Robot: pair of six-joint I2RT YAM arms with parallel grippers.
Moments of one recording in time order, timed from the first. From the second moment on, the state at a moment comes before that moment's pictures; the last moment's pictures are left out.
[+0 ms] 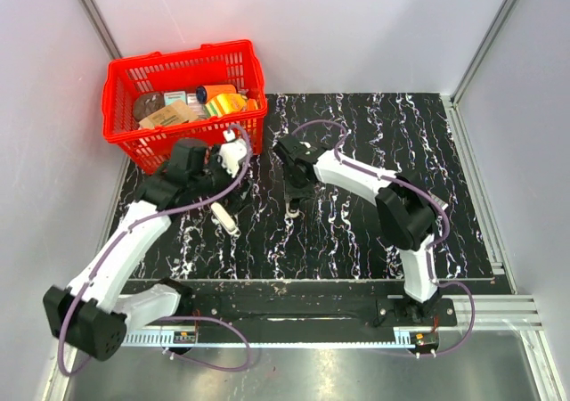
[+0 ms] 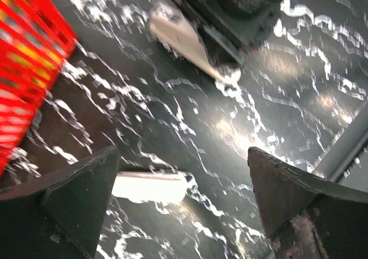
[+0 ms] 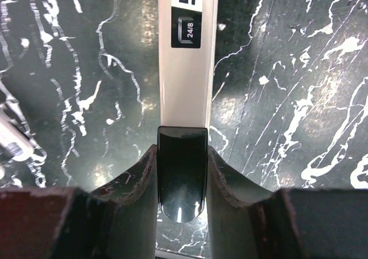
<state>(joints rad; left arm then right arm) -0.39 1.12 1.03 -0.69 0.40 0.31 0.77 2.05 1.63 -0.78 0.09 0.67</state>
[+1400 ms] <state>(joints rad) -0.45 1.45 0.87 -0.25 0.69 -0.01 0.77 1.48 0.99 -0.15 -0.05 1.15</state>
